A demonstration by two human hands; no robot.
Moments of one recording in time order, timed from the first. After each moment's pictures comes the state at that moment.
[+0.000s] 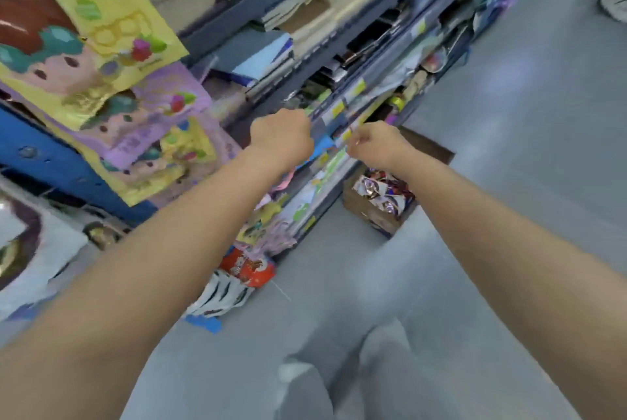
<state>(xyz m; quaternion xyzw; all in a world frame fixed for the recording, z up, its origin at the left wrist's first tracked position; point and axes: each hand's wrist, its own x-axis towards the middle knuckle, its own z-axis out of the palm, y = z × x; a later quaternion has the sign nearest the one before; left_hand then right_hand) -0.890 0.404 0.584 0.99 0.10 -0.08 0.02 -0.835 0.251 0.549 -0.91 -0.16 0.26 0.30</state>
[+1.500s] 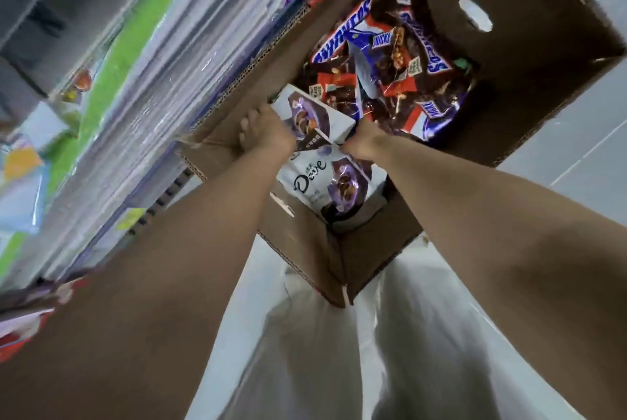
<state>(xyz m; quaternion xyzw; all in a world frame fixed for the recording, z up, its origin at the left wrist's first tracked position) -0.532 0.303 -0.197 0.83 0.43 -0.29 0.20 -0.474 0.165 -0.202 -0.82 0.06 0.53 0.19</state>
